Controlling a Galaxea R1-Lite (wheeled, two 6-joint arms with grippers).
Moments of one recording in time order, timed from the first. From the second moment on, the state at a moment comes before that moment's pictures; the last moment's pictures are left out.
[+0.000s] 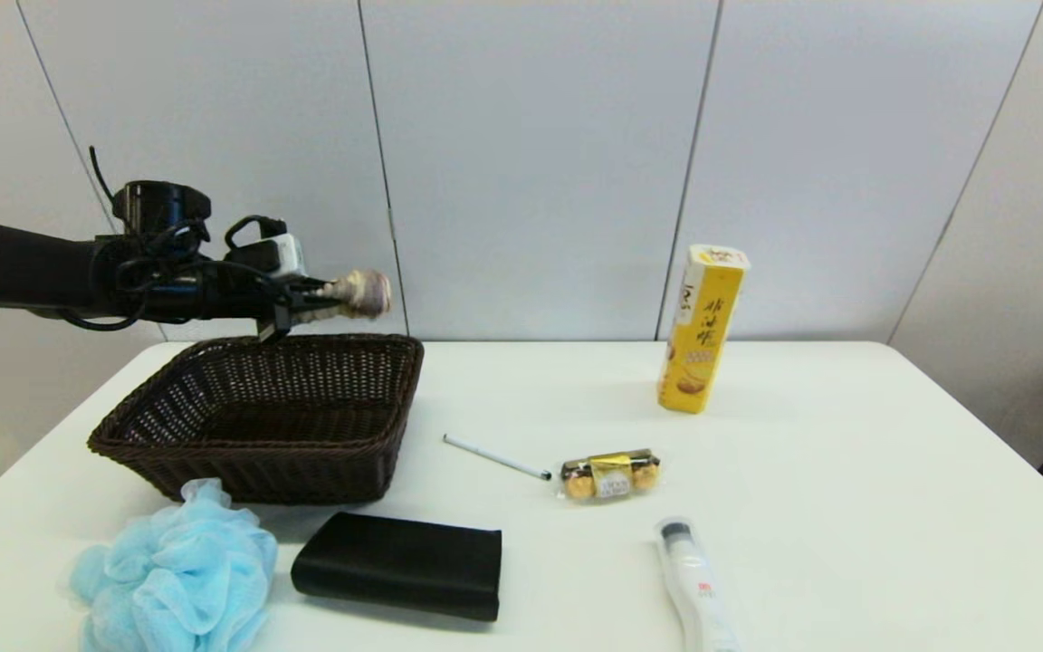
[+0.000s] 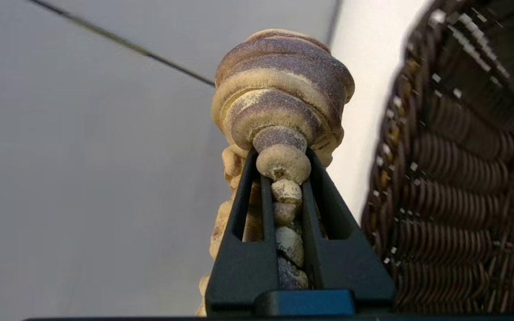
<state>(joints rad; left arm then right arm) 0.06 2.13 -1.58 0.01 -0.79 1.32 0.00 0.00 0.00 0.01 0.00 -0.01</state>
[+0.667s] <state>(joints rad) 0.09 2.21 -1.70 0.10 -0.82 1.37 0.00 0.00 0.00 0.01 0.00 -0.01</state>
